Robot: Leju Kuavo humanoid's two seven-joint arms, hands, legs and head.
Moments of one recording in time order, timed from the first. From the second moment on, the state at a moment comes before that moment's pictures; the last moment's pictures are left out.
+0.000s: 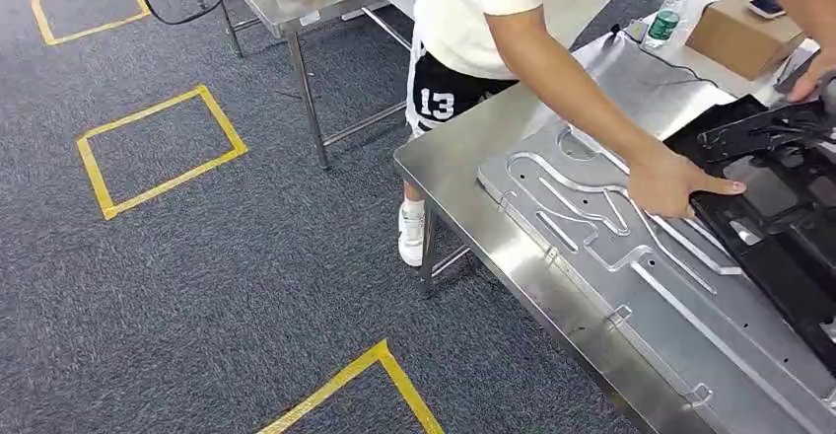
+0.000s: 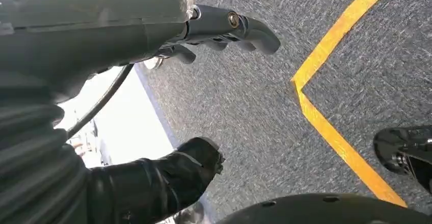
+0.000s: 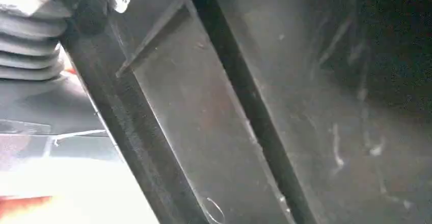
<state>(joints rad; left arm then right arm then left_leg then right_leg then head) -0.08 -0.23 1.01 -0.21 -1.45 0.03 0.01 -1.61 -0.96 1.41 -0.52 0.59 0.98 -0.28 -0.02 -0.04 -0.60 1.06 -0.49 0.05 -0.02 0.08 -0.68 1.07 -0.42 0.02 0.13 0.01</state>
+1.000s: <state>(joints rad) -0.08 -0.23 1.01 -0.21 -1.45 0.03 0.02 -1.62 -0.84 1.41 -0.41 0.60 0.99 -0.26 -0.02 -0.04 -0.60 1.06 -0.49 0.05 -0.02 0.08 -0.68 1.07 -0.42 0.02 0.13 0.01</state>
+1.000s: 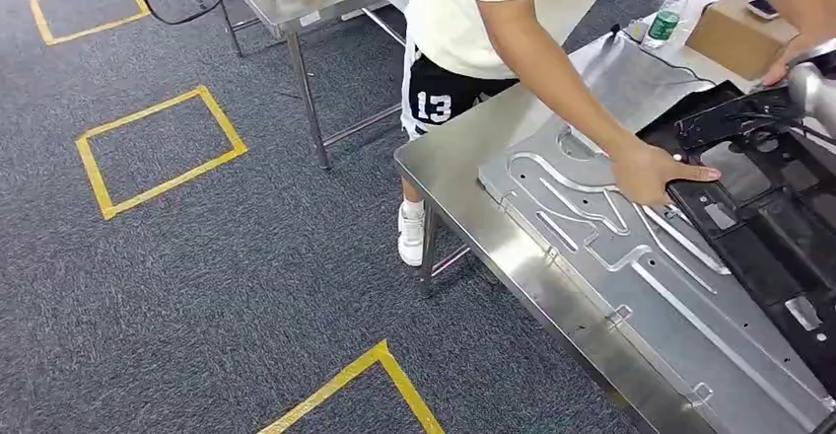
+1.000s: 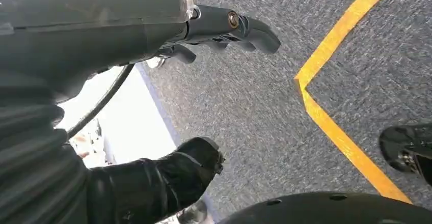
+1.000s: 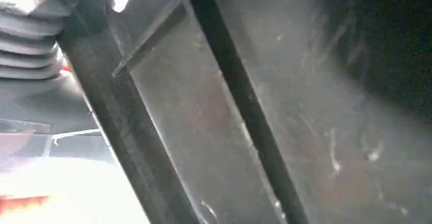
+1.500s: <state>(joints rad) -0.08 -0.23 1.00 -0.21 -1.46 0.04 0.02 -1.65 -0.78 1.41 -0.38 0.59 1.00 -0.24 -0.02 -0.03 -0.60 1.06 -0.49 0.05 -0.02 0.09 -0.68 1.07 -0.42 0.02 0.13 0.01</state>
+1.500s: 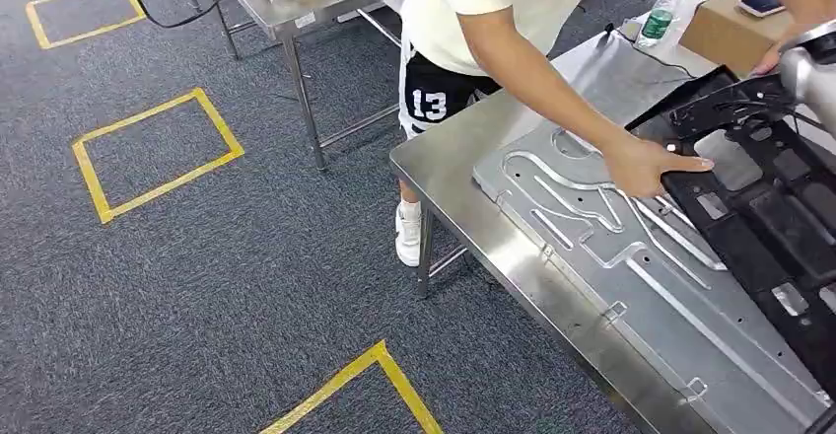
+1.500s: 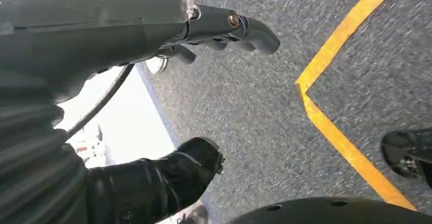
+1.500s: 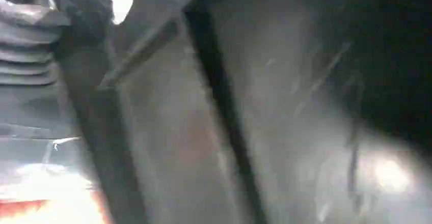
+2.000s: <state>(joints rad) -0.08 -0.23 0.98 -0.21 -1.48 0.06 0.00 -1.67 -0.71 1.41 -0.34 0.55 1.00 -0.20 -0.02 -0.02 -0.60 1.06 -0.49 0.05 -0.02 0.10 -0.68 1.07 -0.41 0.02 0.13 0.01</state>
